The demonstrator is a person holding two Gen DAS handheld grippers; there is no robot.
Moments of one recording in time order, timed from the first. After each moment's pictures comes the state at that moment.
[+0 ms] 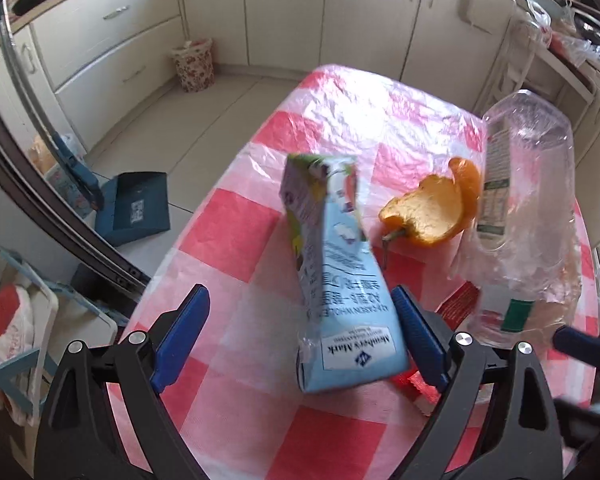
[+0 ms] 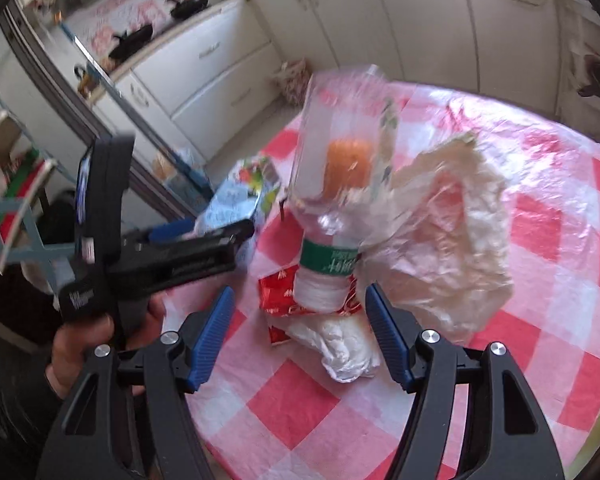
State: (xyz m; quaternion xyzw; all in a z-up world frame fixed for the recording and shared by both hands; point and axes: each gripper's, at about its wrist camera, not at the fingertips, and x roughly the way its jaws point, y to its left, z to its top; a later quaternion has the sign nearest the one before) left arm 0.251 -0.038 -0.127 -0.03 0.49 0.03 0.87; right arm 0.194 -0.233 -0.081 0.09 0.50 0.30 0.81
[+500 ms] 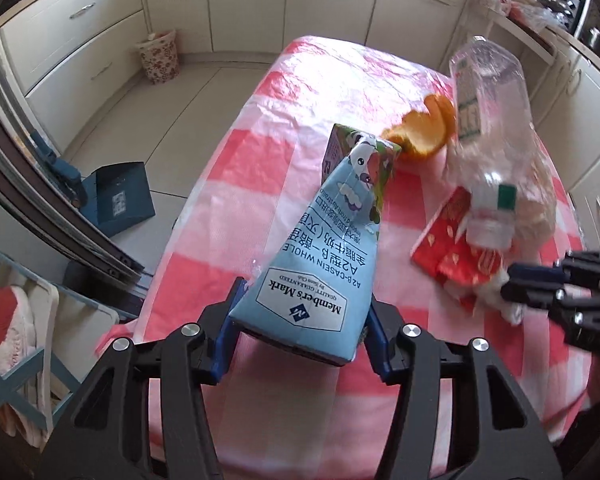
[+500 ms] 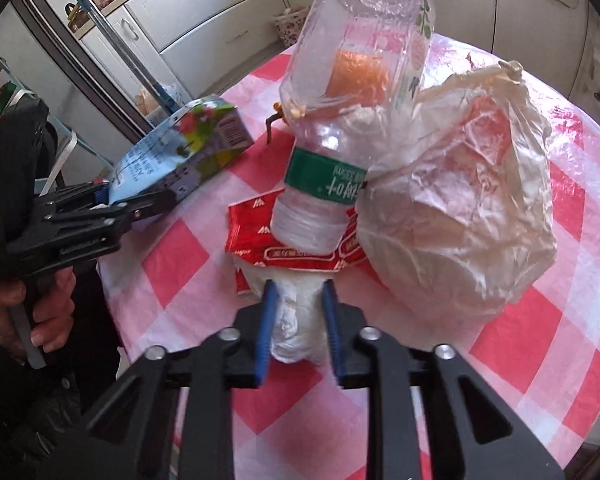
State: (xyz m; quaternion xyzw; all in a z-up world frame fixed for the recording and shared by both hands) left arm 0.195 0.003 -0.129 0.00 0.52 -0.05 0.86; right arm 0.172 -0.222 -0.103 0.00 0.54 0.29 0.79
